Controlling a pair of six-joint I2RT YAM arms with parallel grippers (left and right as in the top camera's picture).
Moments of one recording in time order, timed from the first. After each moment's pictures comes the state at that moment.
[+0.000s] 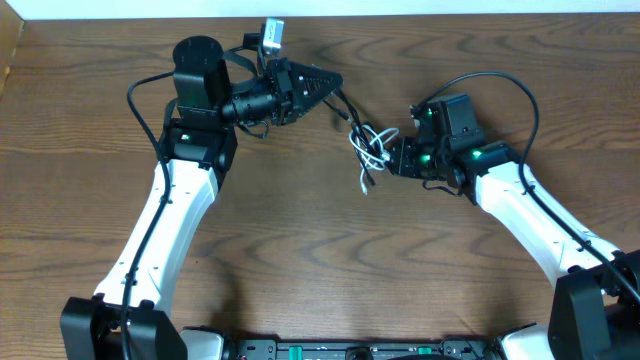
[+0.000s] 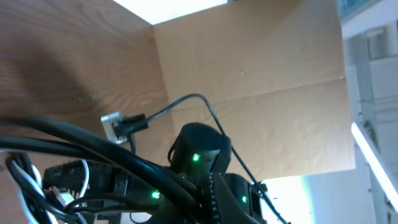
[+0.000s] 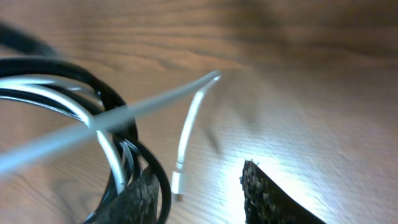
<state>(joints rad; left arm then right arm) -0.16 1.50 1.18 0.14 1.08 -1.14 0.33 1.60 1.04 -0.46 -0.33 0.50</state>
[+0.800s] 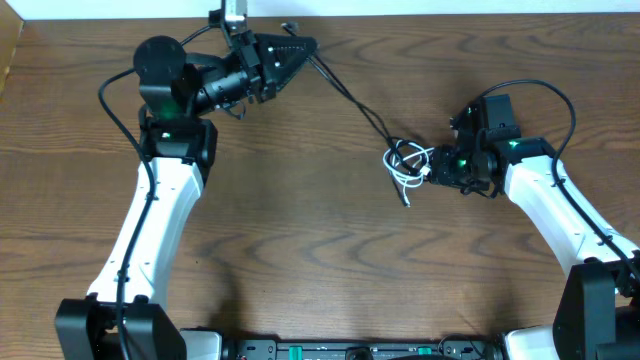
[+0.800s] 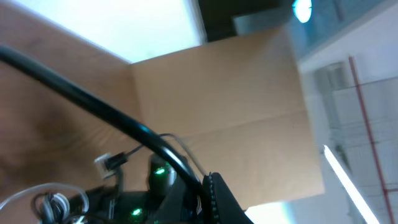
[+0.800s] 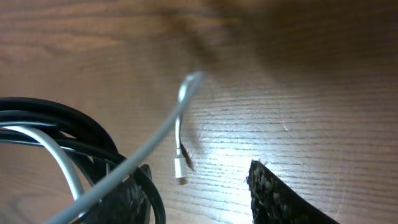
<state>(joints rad) -0.07 1.51 1.19 0.40 1.07 -1.38 0.16 1.60 1.04 -0.66 -0.26 0.33</state>
